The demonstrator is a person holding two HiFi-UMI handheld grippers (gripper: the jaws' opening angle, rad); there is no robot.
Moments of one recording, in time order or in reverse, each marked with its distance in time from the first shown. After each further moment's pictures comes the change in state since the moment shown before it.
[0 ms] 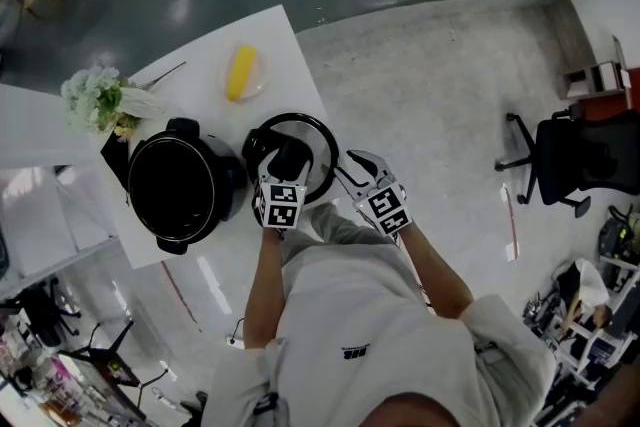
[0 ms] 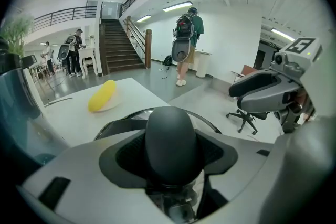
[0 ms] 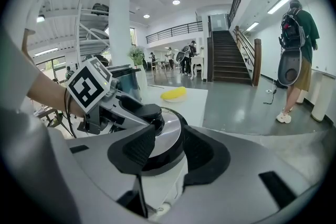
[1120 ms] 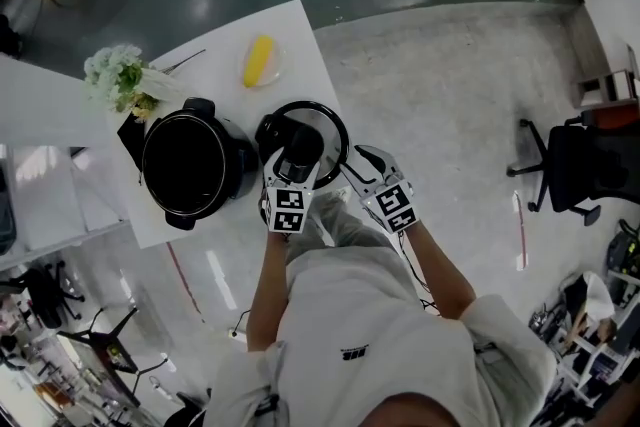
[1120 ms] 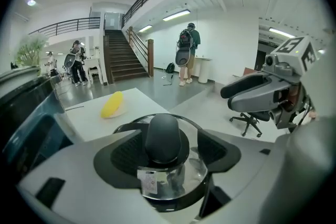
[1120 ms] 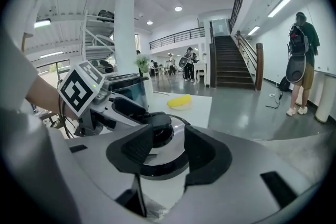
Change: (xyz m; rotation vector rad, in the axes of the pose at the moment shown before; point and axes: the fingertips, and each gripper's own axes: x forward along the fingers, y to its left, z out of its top) left arm -0.050 -0.013 0.002 0.020 -0.084 0.055; right arm -0.022 0.025 0.014 -0.010 -0.064 0.032
